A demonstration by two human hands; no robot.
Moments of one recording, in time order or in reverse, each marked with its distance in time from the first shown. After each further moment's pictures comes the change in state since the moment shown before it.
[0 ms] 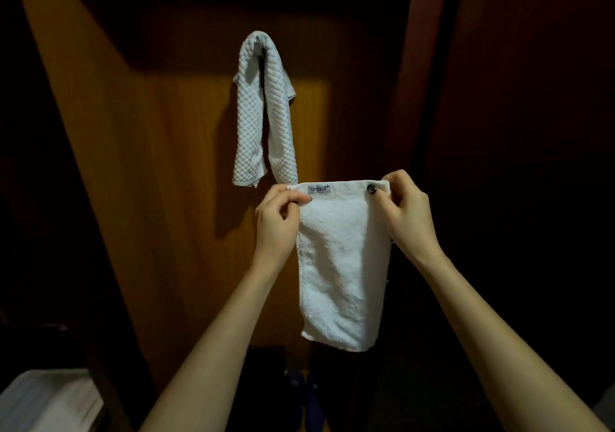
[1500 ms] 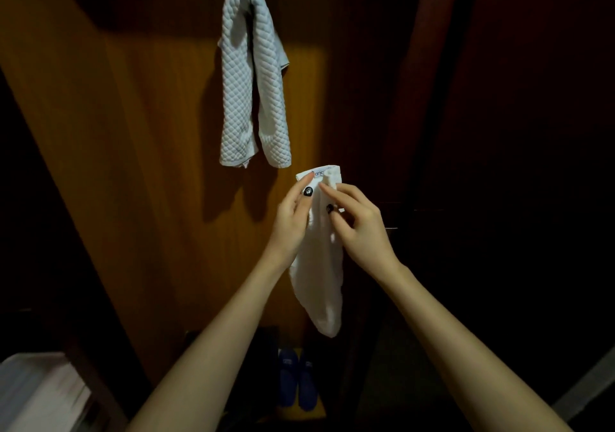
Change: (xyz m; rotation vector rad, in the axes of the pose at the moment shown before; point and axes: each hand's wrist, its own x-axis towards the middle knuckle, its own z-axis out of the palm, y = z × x) left_hand -0.004 -0.032 0.033 -0.283 -0.256 -0.379; right_hand -0.022 0.031 0.064 -0.015 -0.214 -0.163
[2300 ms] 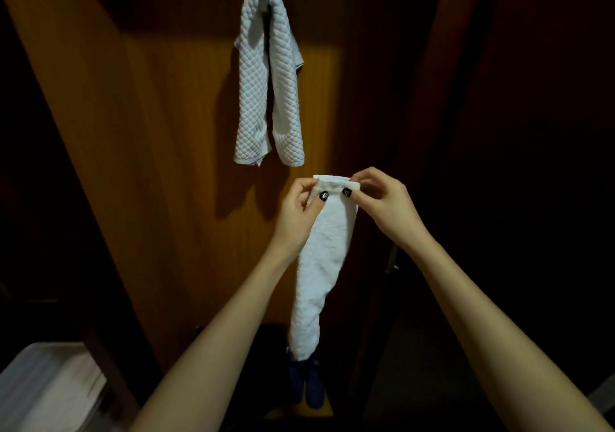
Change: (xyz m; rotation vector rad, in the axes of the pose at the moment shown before) left_hand -0.003 0.004 -0.013 -0.098 -0.003 0.017; right_hand 0.031 0.000 -0.023 0.088 -0.072 0.216
